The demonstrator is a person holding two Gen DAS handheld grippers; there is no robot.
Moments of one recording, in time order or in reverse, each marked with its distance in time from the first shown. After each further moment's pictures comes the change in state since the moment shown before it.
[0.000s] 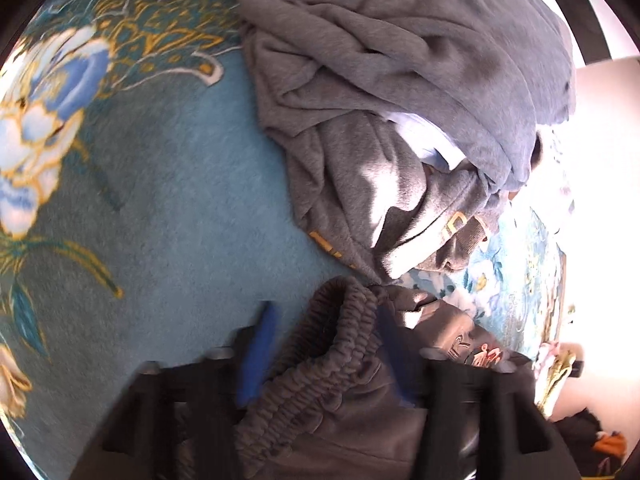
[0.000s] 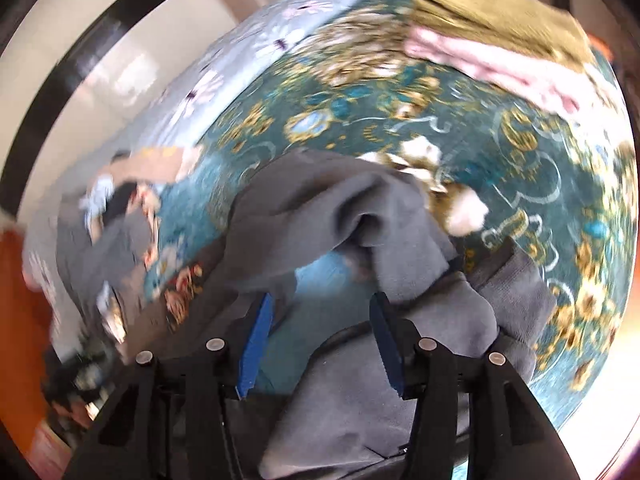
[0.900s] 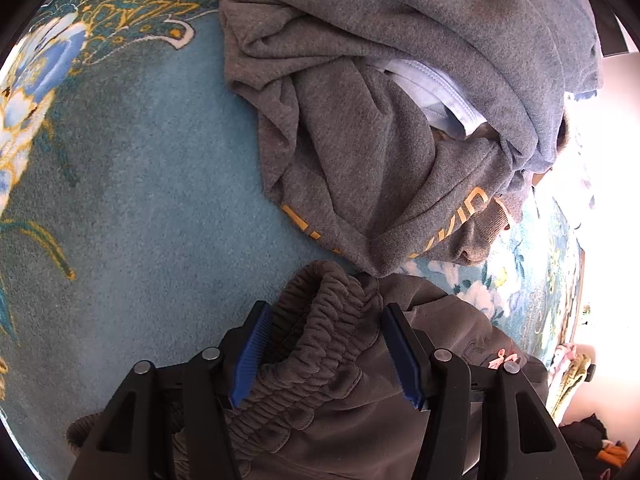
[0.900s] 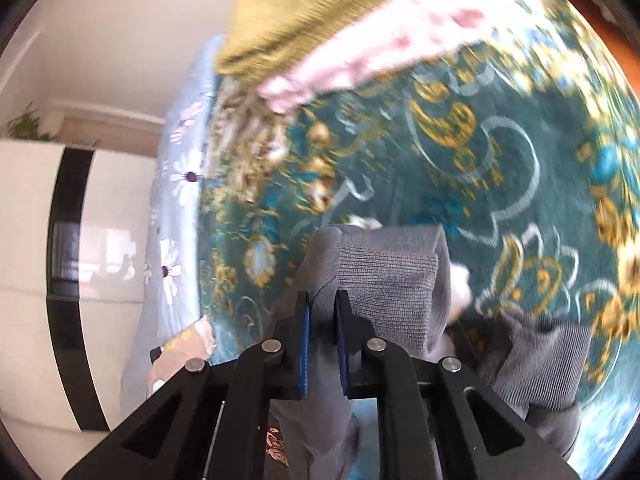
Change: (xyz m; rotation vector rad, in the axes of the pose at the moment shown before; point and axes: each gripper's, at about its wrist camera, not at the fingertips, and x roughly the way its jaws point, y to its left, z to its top) left arm 0.016 -0.006 -0.017 -0.028 0.039 0.081; right arm 0.012 -0.077 0.096 0.566 -0.158 0.154
